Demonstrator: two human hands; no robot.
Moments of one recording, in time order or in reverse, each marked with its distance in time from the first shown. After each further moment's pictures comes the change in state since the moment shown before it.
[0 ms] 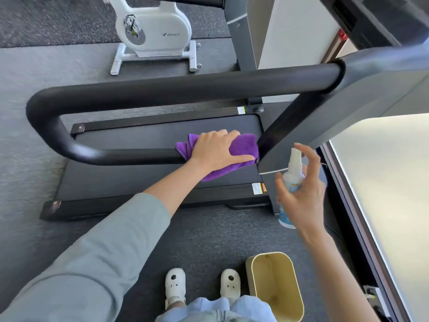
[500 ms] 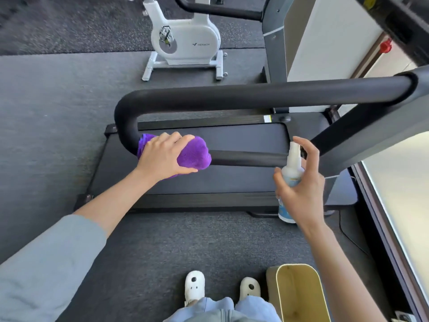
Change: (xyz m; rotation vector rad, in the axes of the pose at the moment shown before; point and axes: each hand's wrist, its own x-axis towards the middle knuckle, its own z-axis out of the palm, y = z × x) left_hand -0.126 -0.165 -0.078 0.226 0.048 -0.109; right_hand -0.011 -0.066 0.076 0.073 -0.092 -0.075
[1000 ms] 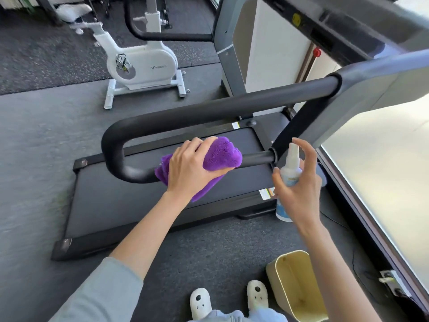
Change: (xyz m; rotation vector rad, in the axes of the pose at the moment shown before) left_hand 0.014 0.091 -0.052 -0.476 0.328 0.049; right_hand -0.034 -0.034 -0.017 -0.062 0.279 0.059
